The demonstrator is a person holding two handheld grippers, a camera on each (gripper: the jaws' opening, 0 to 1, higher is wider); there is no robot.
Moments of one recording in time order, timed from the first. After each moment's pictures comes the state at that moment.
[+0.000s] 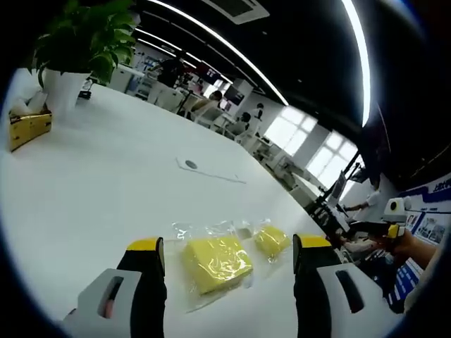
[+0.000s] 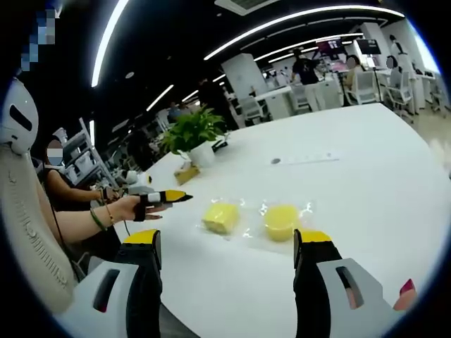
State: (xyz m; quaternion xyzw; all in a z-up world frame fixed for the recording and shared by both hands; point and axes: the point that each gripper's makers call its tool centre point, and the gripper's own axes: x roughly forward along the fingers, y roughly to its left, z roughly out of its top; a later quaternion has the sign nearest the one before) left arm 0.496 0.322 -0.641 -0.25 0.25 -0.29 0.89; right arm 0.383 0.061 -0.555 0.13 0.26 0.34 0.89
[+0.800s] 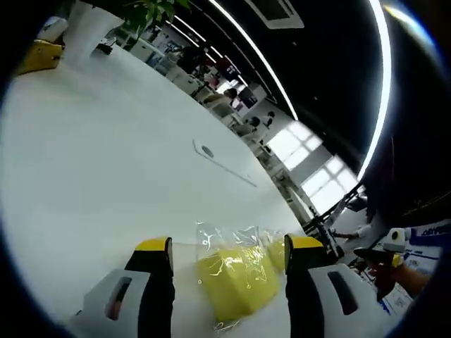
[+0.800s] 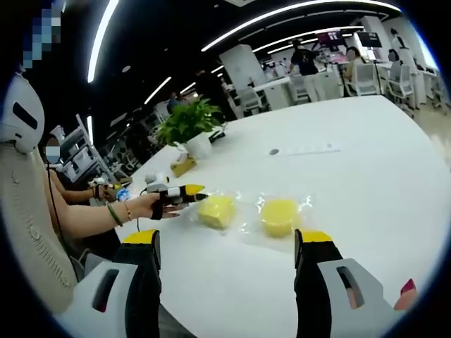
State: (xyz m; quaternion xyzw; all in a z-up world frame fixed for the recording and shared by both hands) left arm 0.542 0.315 -0.699 -0.36 0.27 -0.27 0.85; right arm 0.396 0.063 -0.576 0.13 0.29 0.34 0.88
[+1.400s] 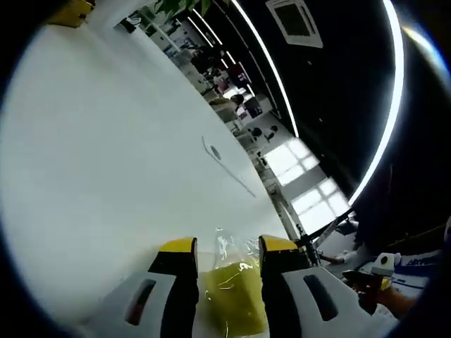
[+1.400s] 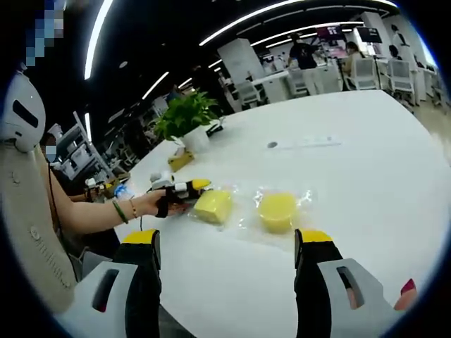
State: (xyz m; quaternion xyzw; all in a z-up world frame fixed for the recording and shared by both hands) left arm 0.556 0.309 -0.713 -0.43 0.27 -0.26 0.82; right arm 0.400 0.064 -0.586 0.12 0.31 0.34 0.88
